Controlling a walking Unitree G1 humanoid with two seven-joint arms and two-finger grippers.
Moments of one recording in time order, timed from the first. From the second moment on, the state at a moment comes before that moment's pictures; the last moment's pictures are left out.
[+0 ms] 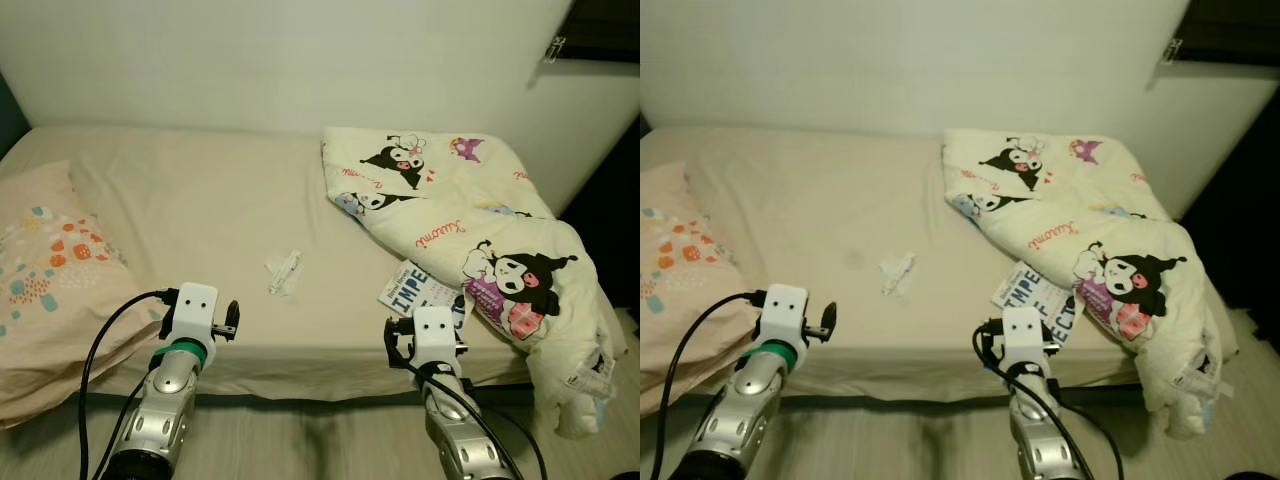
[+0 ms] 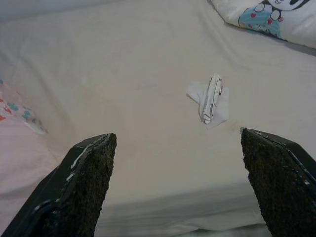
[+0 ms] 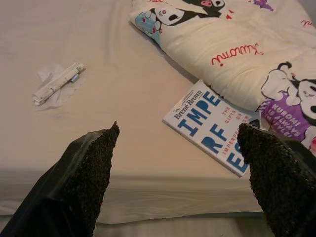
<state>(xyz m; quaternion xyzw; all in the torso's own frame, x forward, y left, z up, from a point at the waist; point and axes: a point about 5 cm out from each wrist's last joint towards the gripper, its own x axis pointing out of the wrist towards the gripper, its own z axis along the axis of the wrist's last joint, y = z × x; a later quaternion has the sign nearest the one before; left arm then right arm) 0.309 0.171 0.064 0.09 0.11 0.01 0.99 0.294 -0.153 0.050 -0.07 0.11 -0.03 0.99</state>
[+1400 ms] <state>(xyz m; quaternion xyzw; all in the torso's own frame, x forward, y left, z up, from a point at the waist) 0.312 0.159 0.074 0.08 0.09 -0.01 0.99 0.290 -0.150 0.052 -0.08 0.10 -0.03 0.99</state>
